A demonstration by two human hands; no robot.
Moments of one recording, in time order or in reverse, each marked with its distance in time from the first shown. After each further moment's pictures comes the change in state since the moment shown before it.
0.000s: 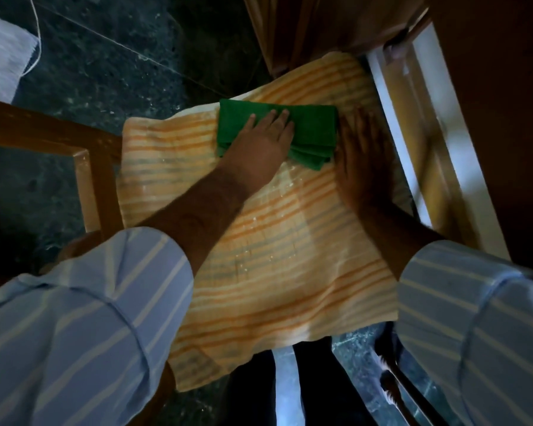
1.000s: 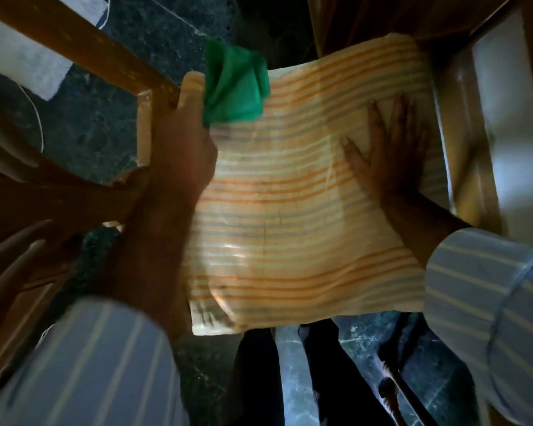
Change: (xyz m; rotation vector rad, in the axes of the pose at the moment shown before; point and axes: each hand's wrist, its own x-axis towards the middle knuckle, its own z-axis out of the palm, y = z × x) left_hand -0.171 -0.043 -0.018 -0.392 0.368 -0.781; right_hand -0.014 -0.033 -0.014 -0.058 -0.165 0.033
